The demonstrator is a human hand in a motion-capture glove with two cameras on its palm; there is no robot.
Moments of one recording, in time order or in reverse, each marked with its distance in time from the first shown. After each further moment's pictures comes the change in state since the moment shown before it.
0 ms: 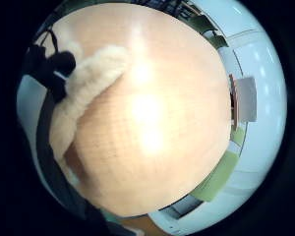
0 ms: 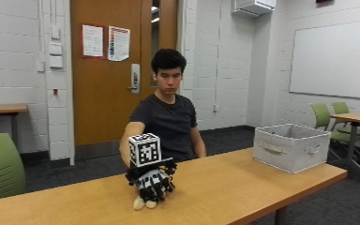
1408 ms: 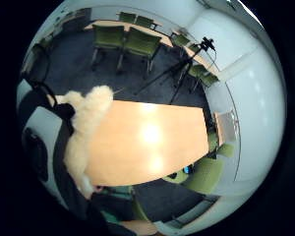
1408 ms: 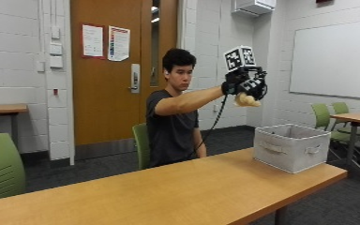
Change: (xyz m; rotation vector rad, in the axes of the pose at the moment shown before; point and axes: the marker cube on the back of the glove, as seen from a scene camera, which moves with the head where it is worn) arm -0.401 -0.027 -0.286 0.276 0.000 -0.238
